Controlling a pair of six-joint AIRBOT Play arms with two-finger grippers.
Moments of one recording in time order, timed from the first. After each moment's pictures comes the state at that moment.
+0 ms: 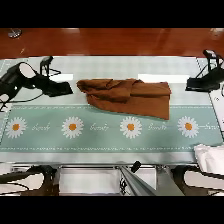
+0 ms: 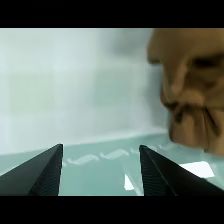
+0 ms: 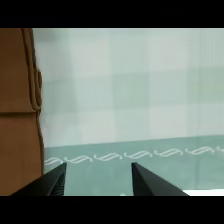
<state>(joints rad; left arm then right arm) -0.02 -1.43 1.12 1.17 -1.03 -1.43 -0.24 -1.44 1.30 -1.51 1.21 1.46</state>
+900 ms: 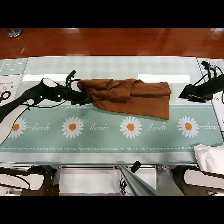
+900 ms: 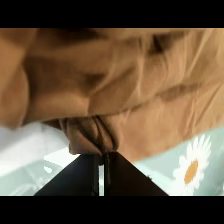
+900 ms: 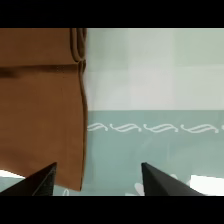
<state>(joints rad) -0.14 -1.61 1.02 0.61 -0.91 -1.14 -0.33 -1.43 1.22 -1.26 1.30 1.31</state>
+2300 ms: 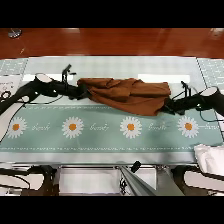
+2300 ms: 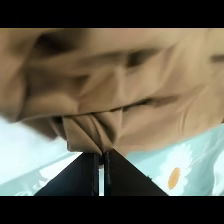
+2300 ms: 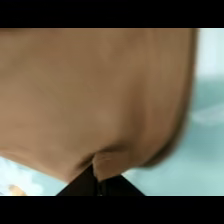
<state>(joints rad) -0.09 -1.58 1.09 0.60 -0.96 -1.13 -0.22 -1.40 0.86 -0.90 1.06 1.26</state>
